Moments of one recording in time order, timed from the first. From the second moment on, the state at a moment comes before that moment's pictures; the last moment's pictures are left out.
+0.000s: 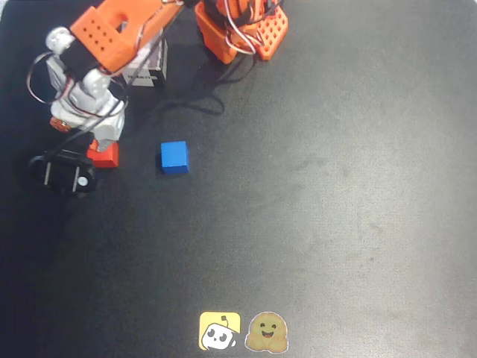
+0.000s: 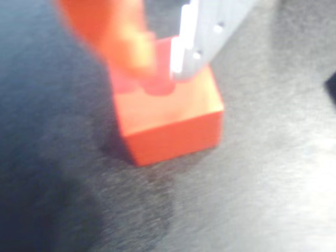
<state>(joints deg) 46.4 88.3 101.9 63.7 58.4</state>
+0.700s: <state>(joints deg) 46.3 89.9 102.0 64.7 45.4</state>
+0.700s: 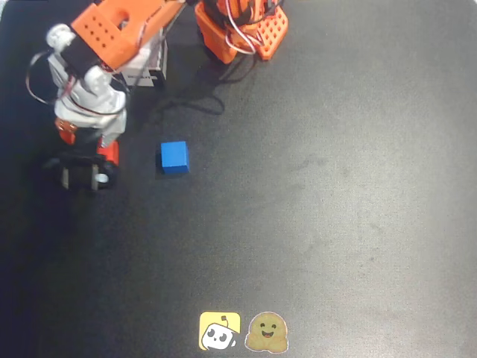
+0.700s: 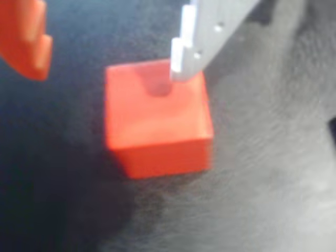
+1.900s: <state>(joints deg) 43.2 80.7 104.2 59.4 46.1</state>
